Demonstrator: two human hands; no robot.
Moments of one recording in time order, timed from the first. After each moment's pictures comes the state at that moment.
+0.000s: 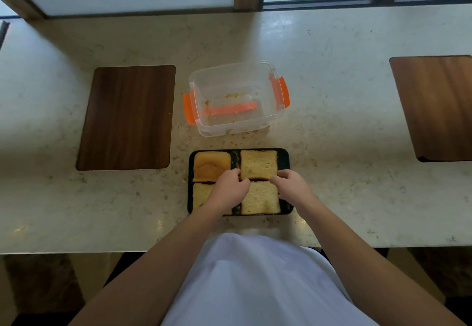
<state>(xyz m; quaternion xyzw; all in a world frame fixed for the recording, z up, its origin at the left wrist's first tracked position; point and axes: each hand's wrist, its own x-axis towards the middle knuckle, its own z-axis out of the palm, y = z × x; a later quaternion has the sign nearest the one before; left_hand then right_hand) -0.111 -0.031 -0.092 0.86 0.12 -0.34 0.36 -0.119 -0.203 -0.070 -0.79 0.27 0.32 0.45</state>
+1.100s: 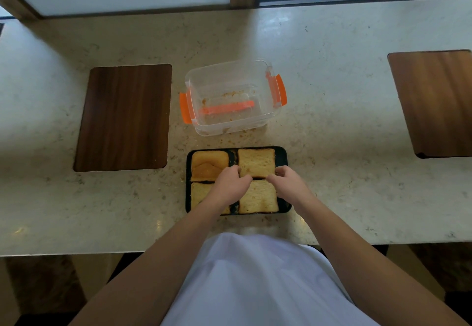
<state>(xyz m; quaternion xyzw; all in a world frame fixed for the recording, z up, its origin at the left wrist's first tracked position) -0.101 -0.037 -0.098 0.85 0.13 -0.35 0.37 -0.116 -0.202 -0.070 -0.79 0.26 0.31 0.45</state>
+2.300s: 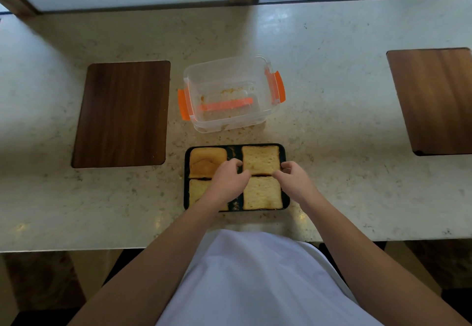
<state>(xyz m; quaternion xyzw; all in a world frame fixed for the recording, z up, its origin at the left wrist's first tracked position) -0.103 -0.037 -0.081 0.87 0.10 -0.31 0.38 -0.121 -0.219 -0.072 -0.80 0.26 0.29 0.46</state>
